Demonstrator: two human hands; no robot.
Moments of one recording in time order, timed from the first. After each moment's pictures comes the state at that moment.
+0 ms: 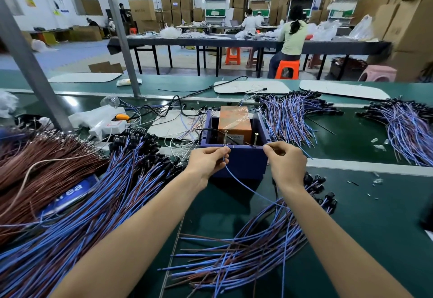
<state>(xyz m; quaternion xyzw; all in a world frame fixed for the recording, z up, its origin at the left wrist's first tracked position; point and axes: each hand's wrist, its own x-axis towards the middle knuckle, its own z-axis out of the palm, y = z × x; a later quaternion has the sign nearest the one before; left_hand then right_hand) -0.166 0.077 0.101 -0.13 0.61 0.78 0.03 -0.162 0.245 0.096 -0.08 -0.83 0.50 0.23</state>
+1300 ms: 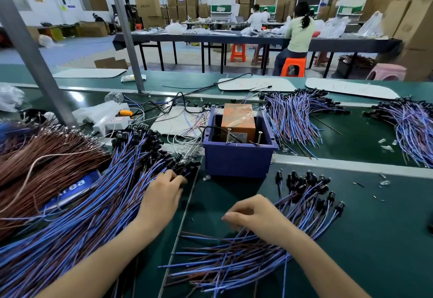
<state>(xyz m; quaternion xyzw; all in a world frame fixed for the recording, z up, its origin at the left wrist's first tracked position) -0.103 -0.009 0.046 0.05 0.98 0.13 -0.15 -0.093 0.229 0.061 0.20 -0.84 0.47 -0.17</state>
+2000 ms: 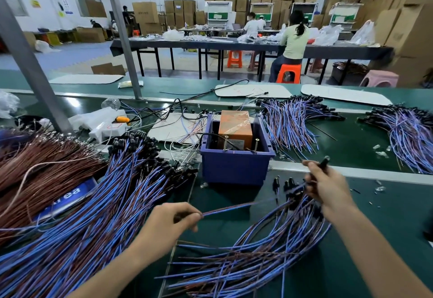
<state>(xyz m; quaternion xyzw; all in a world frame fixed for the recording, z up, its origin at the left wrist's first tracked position) -0.056 0.011 0.070 0.06 0.90 0.44 -0.01 -0.141 0.317 0.094 -0.19 -0.64 0.74 0.06</state>
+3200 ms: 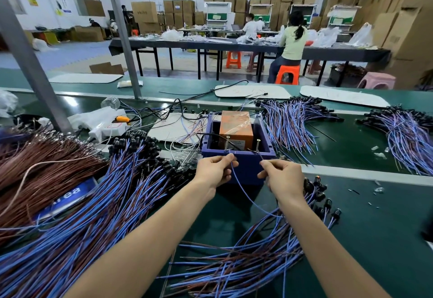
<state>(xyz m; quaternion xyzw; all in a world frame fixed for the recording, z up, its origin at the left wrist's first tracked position) -0.157 0.093 0.101 -0.14 0.61 0.77 0.04 -0.149 0.236 0.093 -0.12 -0.77 0.62 0.12</state>
